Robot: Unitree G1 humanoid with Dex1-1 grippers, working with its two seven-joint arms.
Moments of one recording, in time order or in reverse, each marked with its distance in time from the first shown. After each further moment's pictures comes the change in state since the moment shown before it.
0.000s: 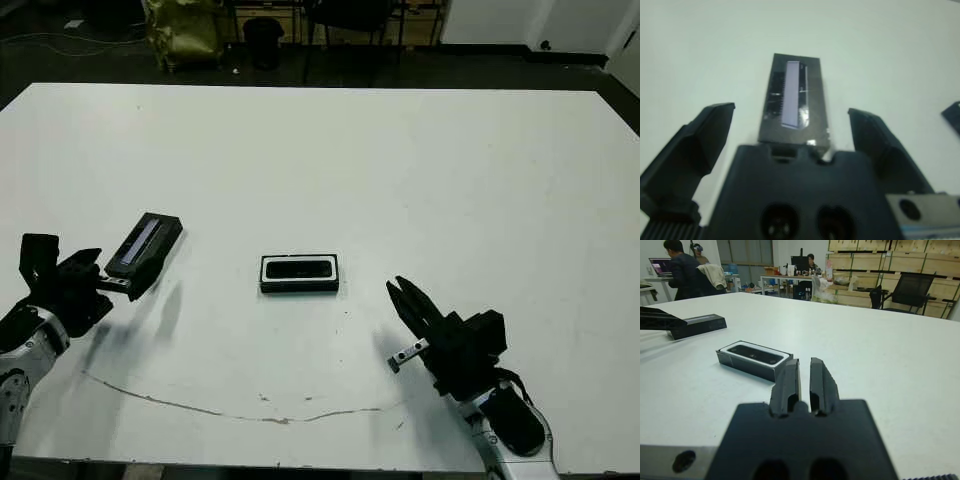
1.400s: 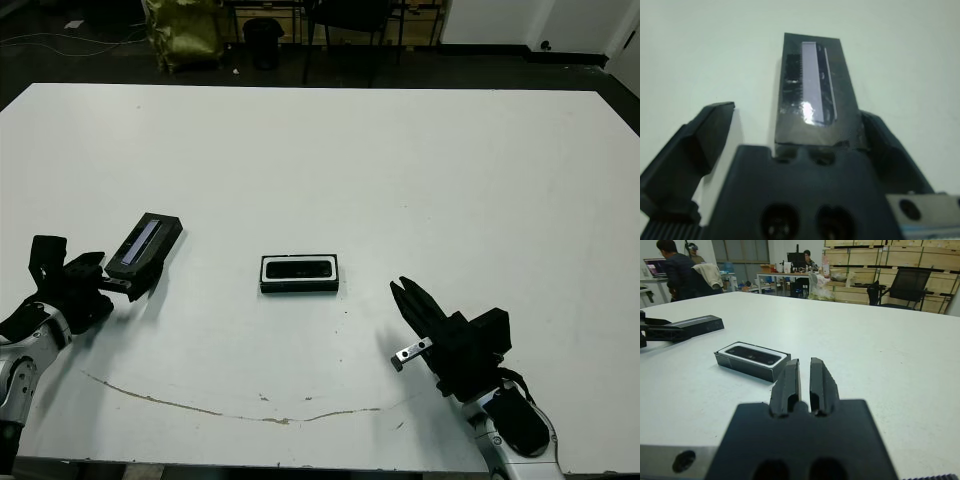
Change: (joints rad) left arm -0.085 0.022 -0.016 0.264 0.048 -0.121 -0.133; right arm 0.012 -0.003 -0.013 -0.051 0.014 0.061 -0.017
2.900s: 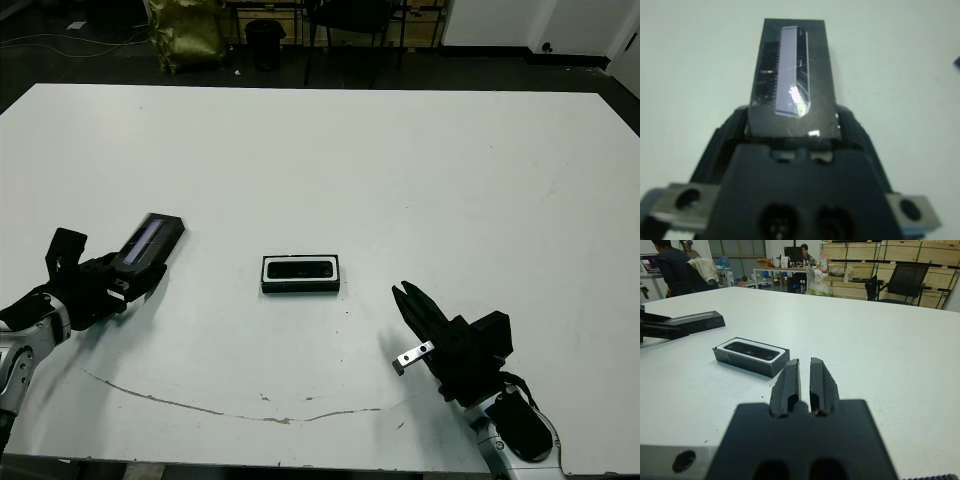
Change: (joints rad) left arm -0.044 0.112 -0.144 0.012 0.093 0.025 -0.115; right arm 0.025 -0.001 -0.007 -0.035 -0.008 0.038 -0.015
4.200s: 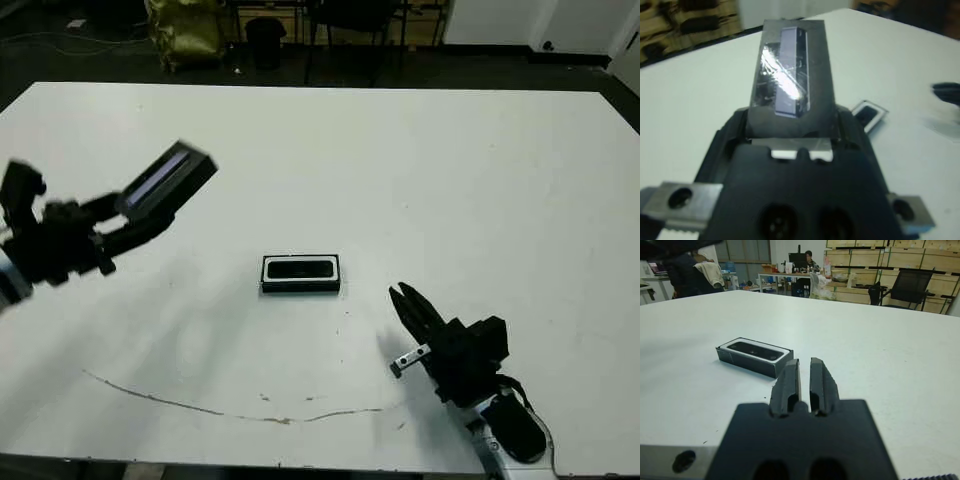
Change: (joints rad) left arm -0.193 0.155 0.068 -0.358 -0.312 0.198 -0.274; right arm -0.012 0.013 0.024 0.071 -0.021 -0.099 0.019
